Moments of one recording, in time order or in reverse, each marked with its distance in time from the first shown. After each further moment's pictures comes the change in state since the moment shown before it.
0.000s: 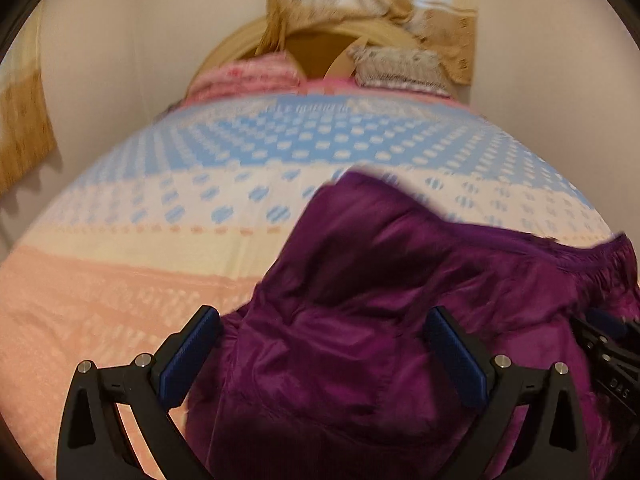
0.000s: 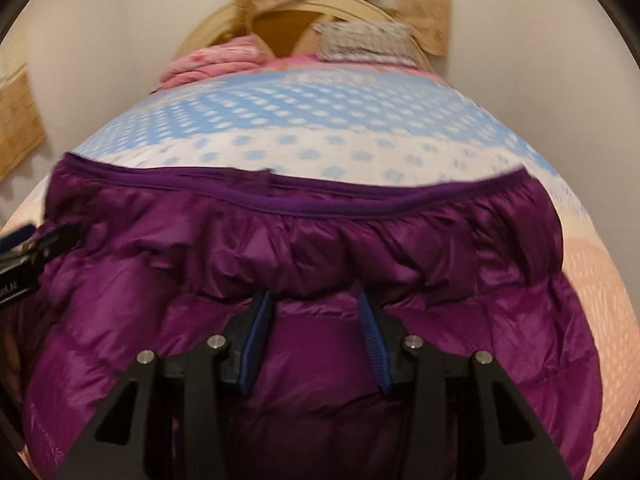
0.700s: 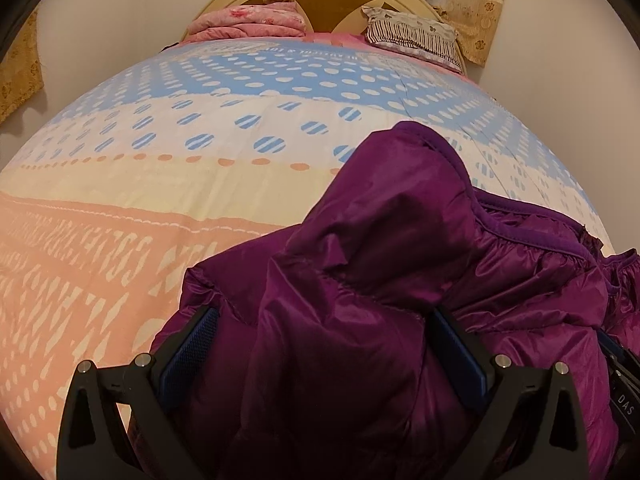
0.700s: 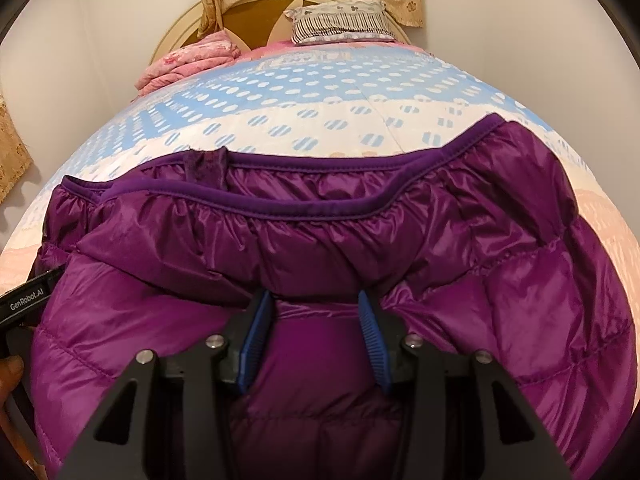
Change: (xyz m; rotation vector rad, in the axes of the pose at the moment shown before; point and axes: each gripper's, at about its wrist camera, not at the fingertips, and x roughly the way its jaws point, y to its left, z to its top) left arm 0.051 0.009 -0.016 -0.084 0.141 -0.071; right arm 0.007 -0.001 -0.013 0.068 0.028 -0.004
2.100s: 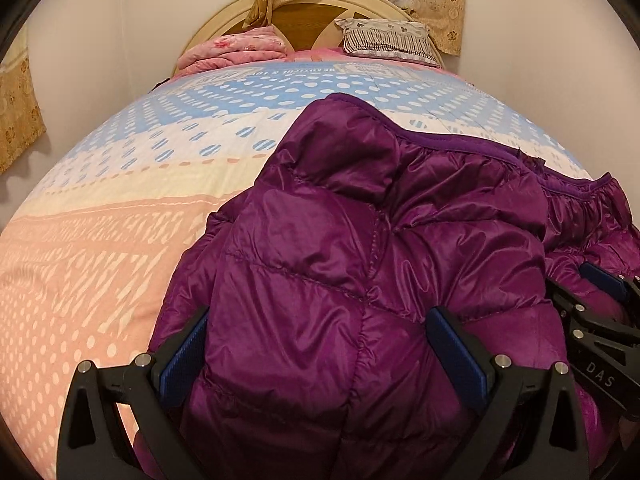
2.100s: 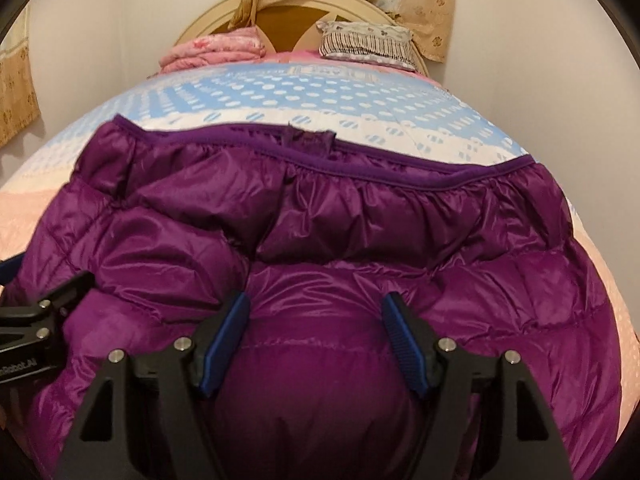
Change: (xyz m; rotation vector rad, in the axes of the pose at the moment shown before) left arm -0.056 -0.019 -0.058 0.140 -0.070 0.052; right arm -0.014 0.062 -0.022 -0.163 -0.041 -0.088
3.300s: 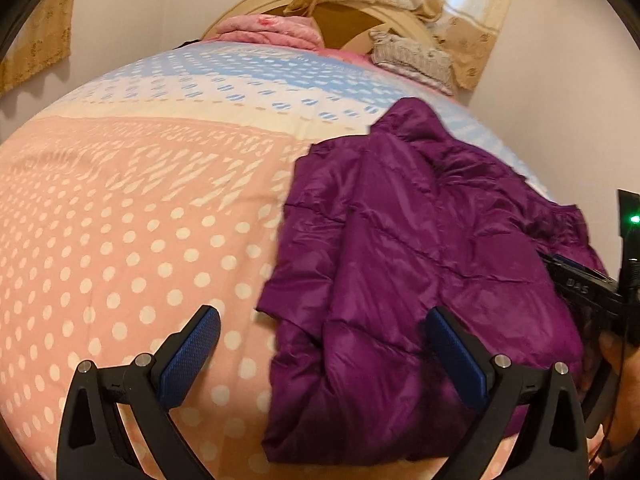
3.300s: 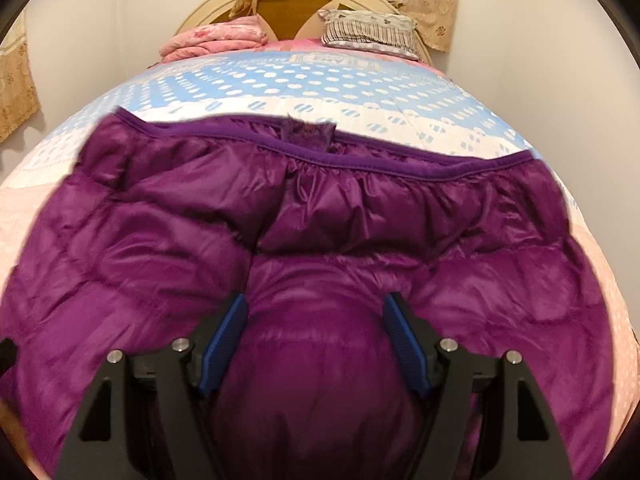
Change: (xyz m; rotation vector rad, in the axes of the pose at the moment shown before) left arm -0.055 0.081 -0.069 -0.220 -0.003 -0.151; right arm -0.024 -0.011 -0.001 0.017 0.010 0.018
